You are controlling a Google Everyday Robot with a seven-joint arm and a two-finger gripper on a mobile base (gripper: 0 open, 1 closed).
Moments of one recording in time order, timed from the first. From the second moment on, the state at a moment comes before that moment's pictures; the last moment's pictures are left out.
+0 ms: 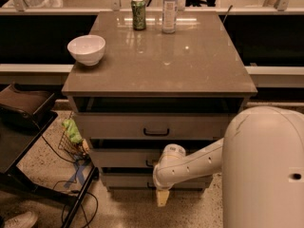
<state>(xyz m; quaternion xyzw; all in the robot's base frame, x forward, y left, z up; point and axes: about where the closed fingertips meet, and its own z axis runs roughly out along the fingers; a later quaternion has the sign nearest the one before) 0.504 -0.032 0.358 -0.74 0.67 0.00 0.11</state>
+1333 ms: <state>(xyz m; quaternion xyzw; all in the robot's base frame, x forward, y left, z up) 0.494 -0.031 0.377 -0.74 0.66 -0.01 0.13</state>
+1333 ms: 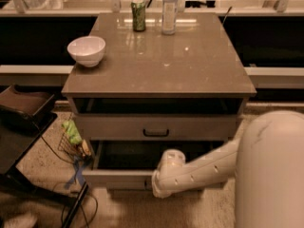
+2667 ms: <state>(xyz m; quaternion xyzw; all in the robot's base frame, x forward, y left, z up) 0.486 -0.033 0.376 -0.74 0.66 -0.02 0.13</state>
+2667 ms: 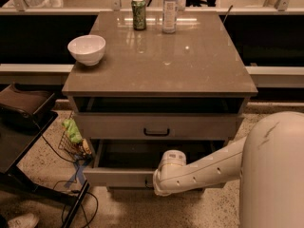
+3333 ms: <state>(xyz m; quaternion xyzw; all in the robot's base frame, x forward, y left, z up) 0.479 -0.036 0.379 -0.74 0.66 -0.02 0.13</state>
